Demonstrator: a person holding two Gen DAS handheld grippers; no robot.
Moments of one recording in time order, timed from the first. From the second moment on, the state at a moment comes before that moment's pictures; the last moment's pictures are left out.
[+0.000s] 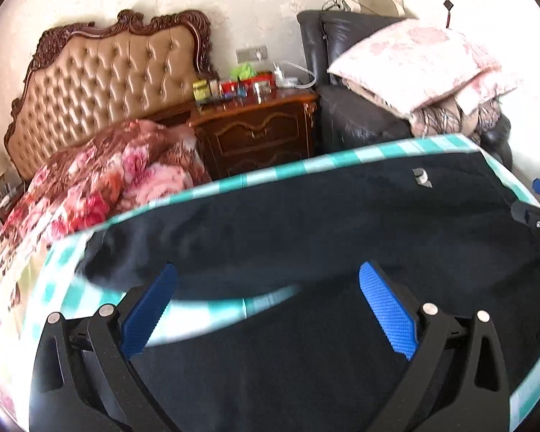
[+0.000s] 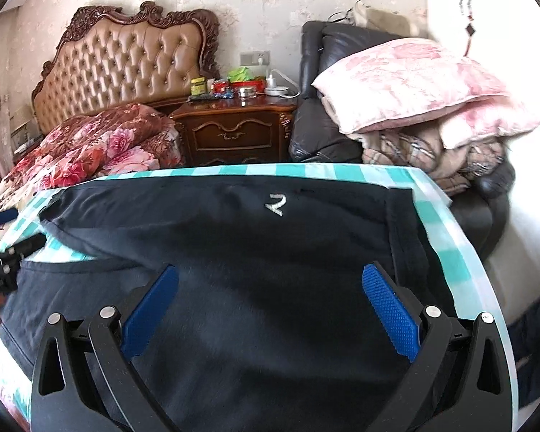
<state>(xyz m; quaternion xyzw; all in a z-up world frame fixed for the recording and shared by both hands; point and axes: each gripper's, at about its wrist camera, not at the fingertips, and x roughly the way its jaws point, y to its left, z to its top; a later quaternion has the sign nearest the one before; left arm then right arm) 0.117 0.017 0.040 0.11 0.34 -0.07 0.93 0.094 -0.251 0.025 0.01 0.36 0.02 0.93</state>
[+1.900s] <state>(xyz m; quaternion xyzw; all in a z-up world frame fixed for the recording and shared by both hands) 0.415 0.088 -0.074 0.28 0.51 -0.34 0.74 0.223 -0.270 0.016 -0.19 0.39 0.30 0.85</state>
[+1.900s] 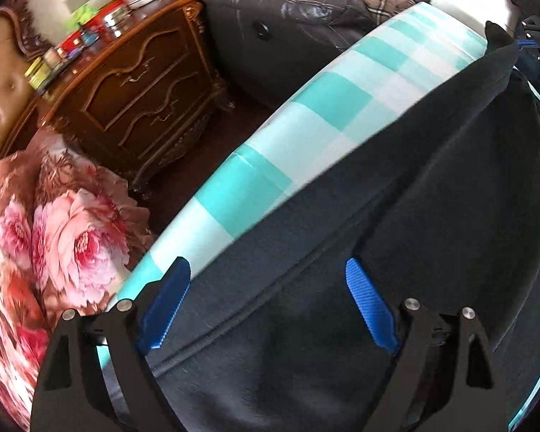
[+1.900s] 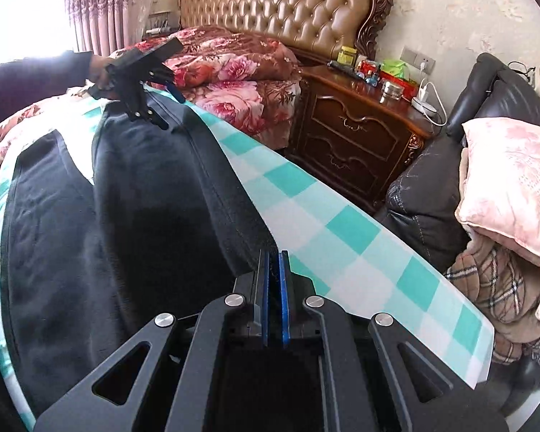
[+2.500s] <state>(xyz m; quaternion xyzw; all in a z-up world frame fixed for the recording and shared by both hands) 0.378 0.139 -0.034 0.23 0.50 -0.32 0.77 0.214 -0.260 0.020 -0.21 0.39 0.26 0.86</state>
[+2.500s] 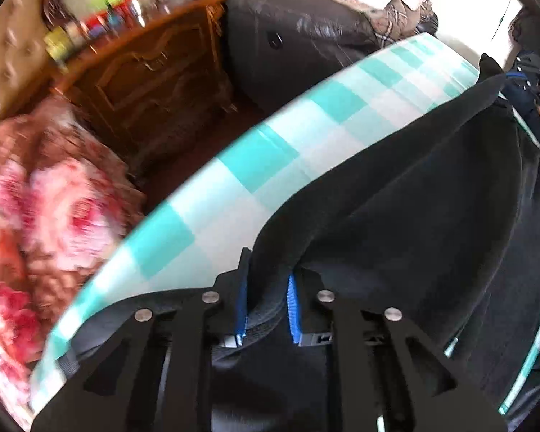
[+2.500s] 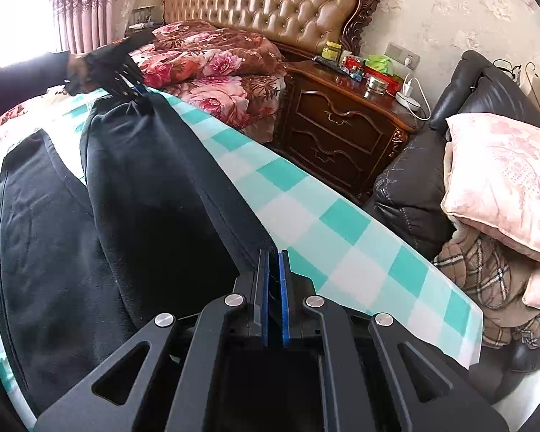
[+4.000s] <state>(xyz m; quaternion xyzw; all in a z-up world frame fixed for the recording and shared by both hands) -0.053 0.134 -0.077 0.28 0.39 -0.17 0.86 -0.087 -0.280 -0.035 -0.07 0.39 0.24 0.89</state>
